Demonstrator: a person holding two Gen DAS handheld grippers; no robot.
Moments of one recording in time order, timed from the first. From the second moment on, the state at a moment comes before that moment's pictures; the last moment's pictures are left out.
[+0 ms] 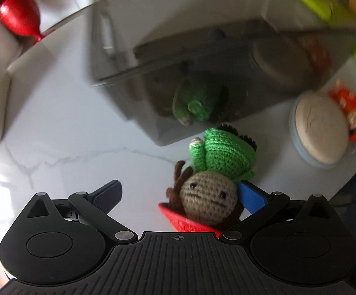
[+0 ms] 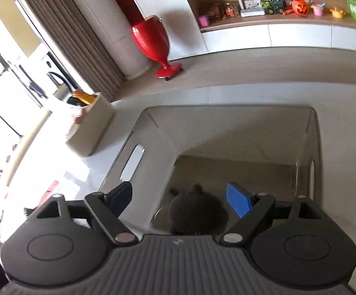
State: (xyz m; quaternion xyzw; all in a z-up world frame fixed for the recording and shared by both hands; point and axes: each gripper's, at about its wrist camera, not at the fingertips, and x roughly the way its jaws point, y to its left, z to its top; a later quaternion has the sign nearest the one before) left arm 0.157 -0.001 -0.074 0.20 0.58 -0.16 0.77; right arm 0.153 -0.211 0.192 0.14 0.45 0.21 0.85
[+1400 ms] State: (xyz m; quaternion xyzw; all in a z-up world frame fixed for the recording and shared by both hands) left arm 0.304 -0.034 0.016 0.05 0.59 -0.14 0.79; right arm 0.169 -0.302 0.185 0.28 0.37 0.23 0.85
